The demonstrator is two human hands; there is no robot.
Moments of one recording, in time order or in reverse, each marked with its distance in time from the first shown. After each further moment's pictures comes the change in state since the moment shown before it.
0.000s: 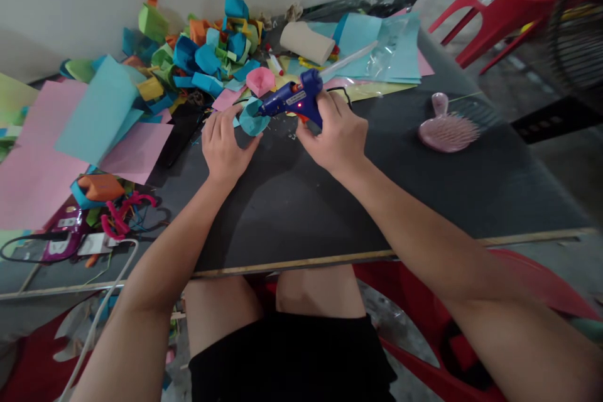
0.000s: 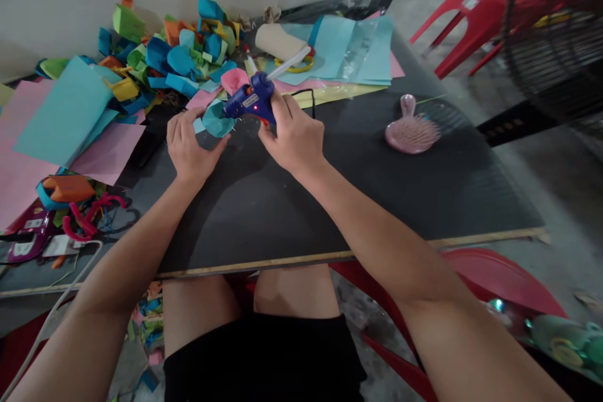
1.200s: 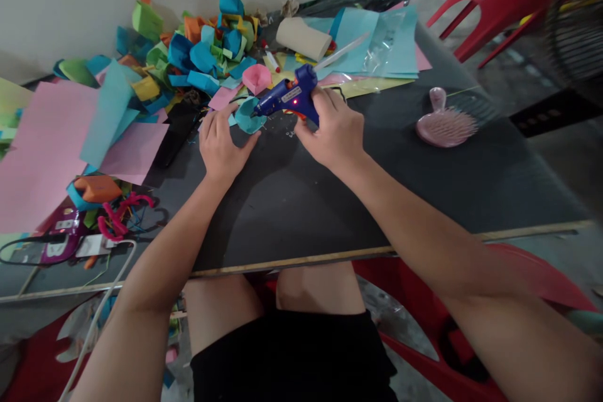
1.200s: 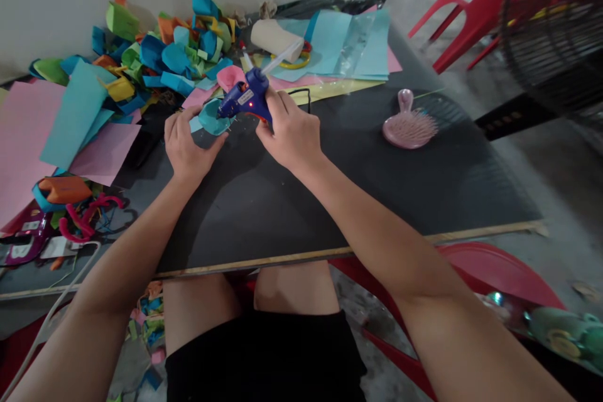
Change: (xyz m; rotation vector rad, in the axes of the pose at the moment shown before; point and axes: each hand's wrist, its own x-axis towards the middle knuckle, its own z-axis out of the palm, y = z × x) left_hand 0.001 0.000 -0.001 -0.031 -0.064 -0.062; right_hand 0.003 0.004 0.000 0.070 -0.025 -0.025
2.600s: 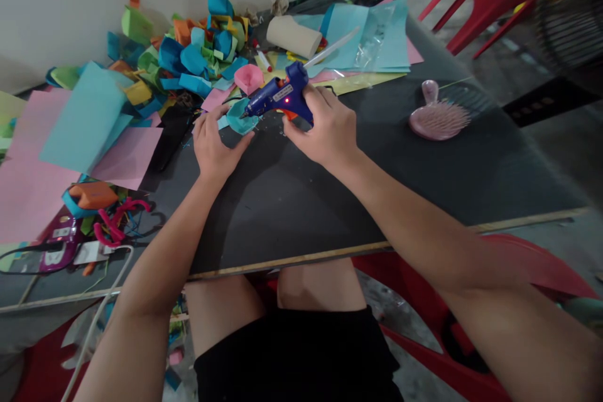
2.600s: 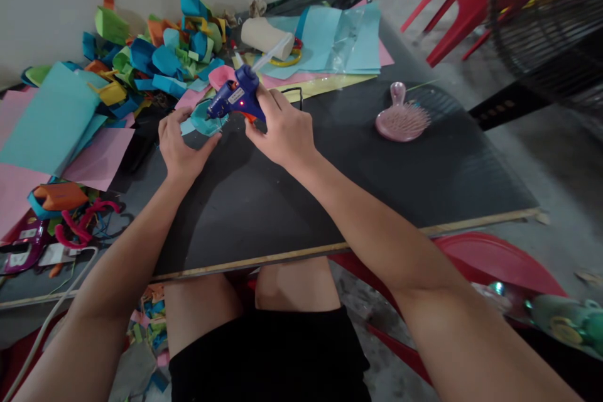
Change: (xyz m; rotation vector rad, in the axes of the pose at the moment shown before) left_hand 0.005 -0.006 0.000 -0.043 -0.020 0.014; right_hand 0.000 0.001 -0.002 0.023 0.001 -0.008
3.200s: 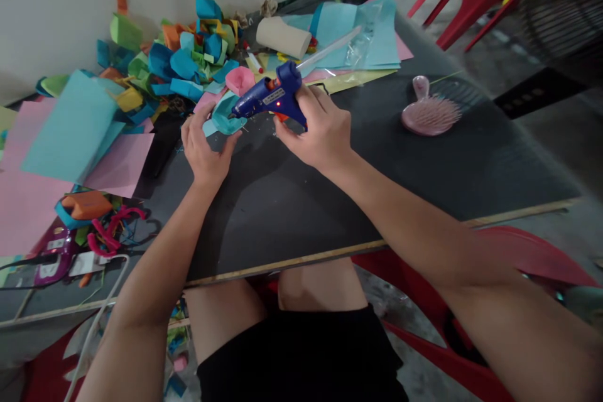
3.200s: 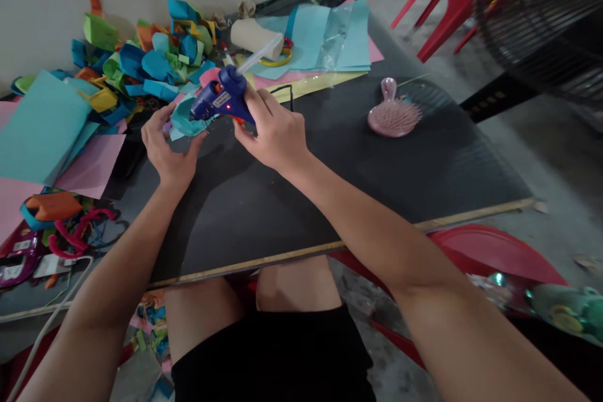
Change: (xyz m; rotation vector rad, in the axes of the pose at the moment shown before) left_hand -0.002 -0.005 0.001 -0.048 0.166 0.098; right_hand -0.002 0.002 0.003 0.190 0.110 -0.015
